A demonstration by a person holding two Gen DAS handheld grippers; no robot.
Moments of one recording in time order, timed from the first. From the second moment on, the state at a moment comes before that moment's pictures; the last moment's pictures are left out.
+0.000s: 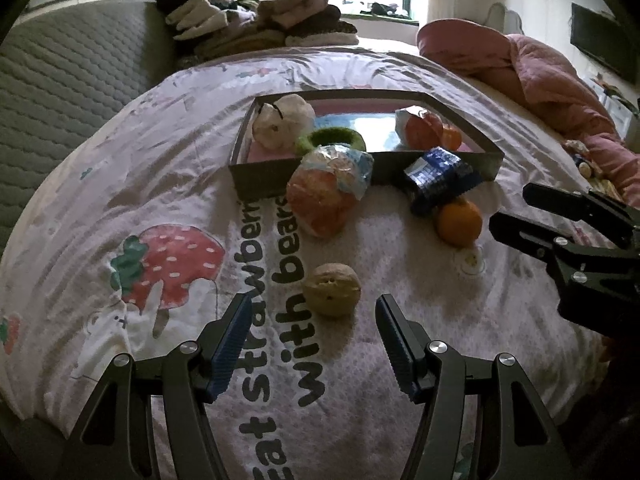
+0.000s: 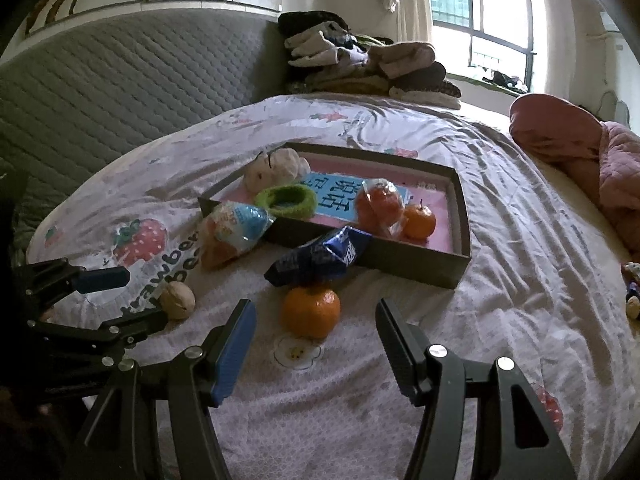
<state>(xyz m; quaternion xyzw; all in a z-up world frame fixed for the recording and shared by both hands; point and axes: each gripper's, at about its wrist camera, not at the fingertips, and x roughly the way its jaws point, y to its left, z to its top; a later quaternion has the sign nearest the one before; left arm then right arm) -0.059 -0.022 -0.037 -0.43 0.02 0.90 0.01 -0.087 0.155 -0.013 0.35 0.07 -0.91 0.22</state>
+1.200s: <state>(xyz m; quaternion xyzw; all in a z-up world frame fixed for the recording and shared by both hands) -0.089 -0.029 -0.060 -0.43 -0.02 0.90 0.01 -0.117 0.140 -0.053 0.39 0.08 -0.90 0.19</state>
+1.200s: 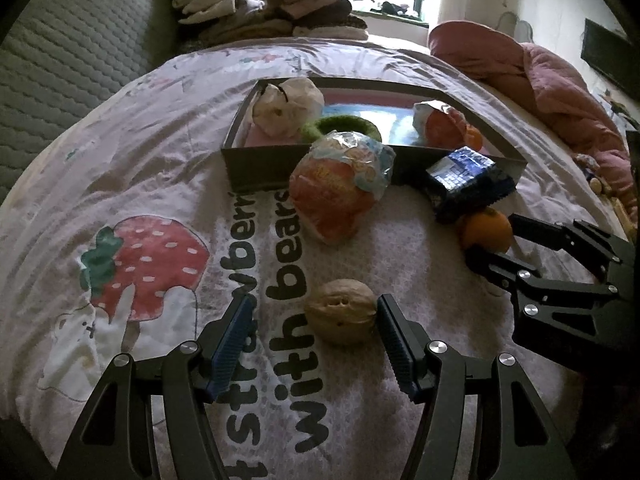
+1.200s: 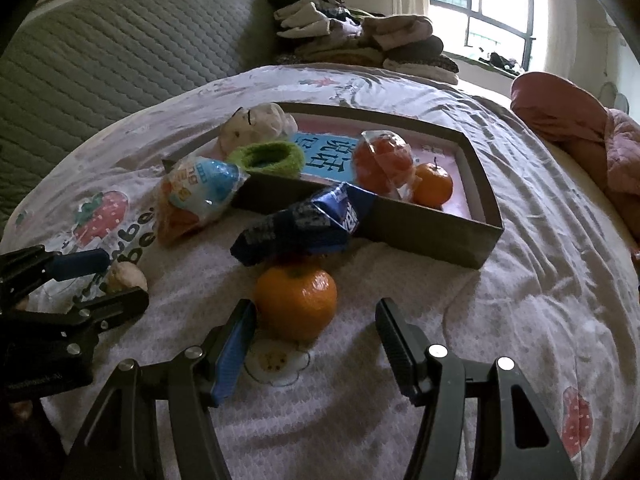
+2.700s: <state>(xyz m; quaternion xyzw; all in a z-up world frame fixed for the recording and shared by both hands) -0.089 -0.016 -0.063 -0.42 0.01 0.91 0.03 -0.112 0.143 -0.052 0.39 0.07 -0.89 0.23</state>
